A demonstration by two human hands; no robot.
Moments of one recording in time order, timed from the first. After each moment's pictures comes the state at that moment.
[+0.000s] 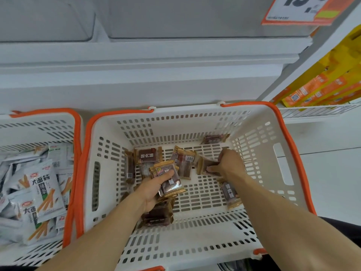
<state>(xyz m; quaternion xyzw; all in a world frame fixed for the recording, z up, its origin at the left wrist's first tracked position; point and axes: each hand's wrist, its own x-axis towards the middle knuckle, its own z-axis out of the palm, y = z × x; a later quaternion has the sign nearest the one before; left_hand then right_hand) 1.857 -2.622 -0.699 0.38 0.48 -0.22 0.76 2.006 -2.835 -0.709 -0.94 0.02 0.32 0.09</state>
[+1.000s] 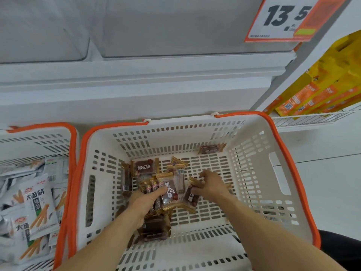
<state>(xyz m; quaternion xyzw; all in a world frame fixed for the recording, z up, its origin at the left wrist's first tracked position) 1.845 -2.612 -0.711 0.53 0.52 -0.20 0.64 1.964 -2.816 -0.717 -0.89 0.01 0.40 0.22</state>
